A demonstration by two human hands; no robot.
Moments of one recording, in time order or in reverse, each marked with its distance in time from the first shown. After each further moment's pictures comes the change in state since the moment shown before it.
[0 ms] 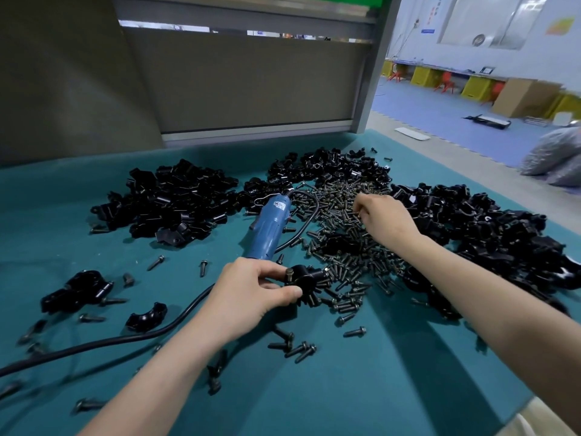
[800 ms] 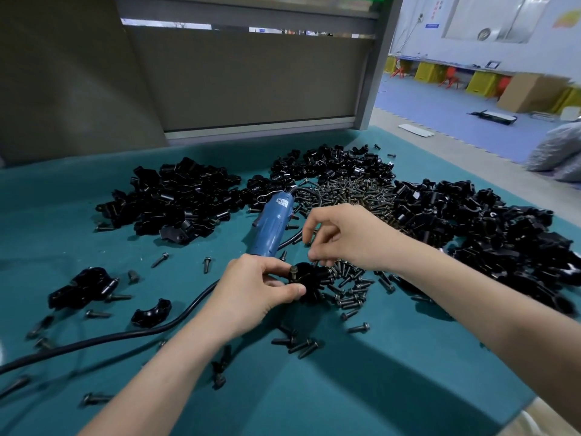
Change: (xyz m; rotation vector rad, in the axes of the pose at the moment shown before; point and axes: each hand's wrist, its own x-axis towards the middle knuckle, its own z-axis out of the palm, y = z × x) left_hand 0.001 0.001 0.000 0.069 0.040 0.017; right_hand -0.054 -0.087 -0.054 0.697 -0.391 -0.160
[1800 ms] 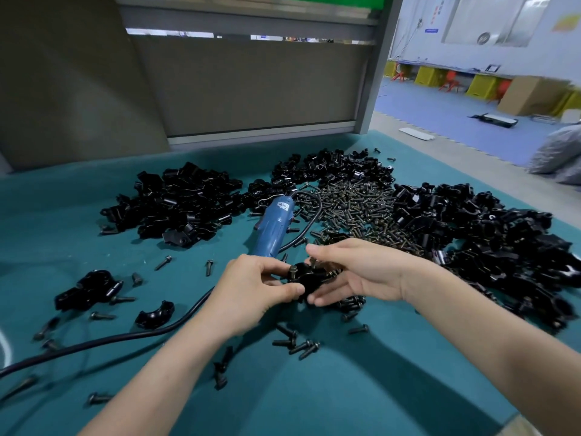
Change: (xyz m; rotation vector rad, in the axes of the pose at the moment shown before) left_hand 0.003 -0.006 -0.003 -0.069 -0.029 0.049; right_hand -0.017 0.009 0.014 0.865 -0.287 0.405
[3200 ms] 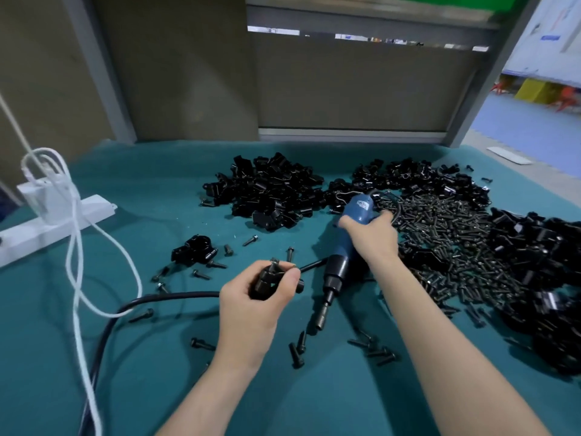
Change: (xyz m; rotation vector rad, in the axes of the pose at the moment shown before) left_hand -0.071 -0.037 -0.024 -0.455 0.667 0.113; right_hand 0.134 -0.006 0.041 -0.450 0.873 -0.180
